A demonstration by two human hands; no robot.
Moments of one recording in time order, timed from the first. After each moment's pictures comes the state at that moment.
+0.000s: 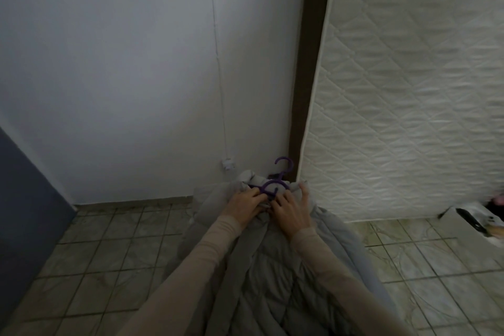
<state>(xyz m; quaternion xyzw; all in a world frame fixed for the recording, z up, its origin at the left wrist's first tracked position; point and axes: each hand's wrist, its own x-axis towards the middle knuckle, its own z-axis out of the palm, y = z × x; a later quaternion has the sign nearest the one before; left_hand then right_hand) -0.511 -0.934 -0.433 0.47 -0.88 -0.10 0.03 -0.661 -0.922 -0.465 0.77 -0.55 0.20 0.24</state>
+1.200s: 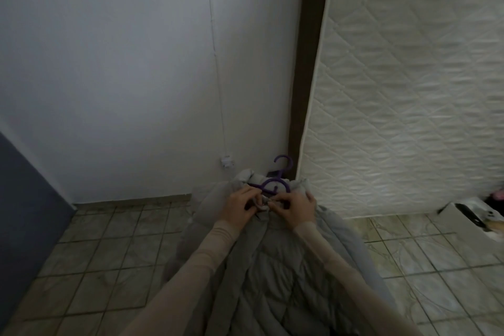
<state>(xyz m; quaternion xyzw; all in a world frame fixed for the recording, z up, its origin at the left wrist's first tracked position) -0.504 -0.935 -0.459 0.45 -0.80 -0.18 0.35 -0.669 -0.915 -0.446 0.67 -0.69 0.23 -0.16</state>
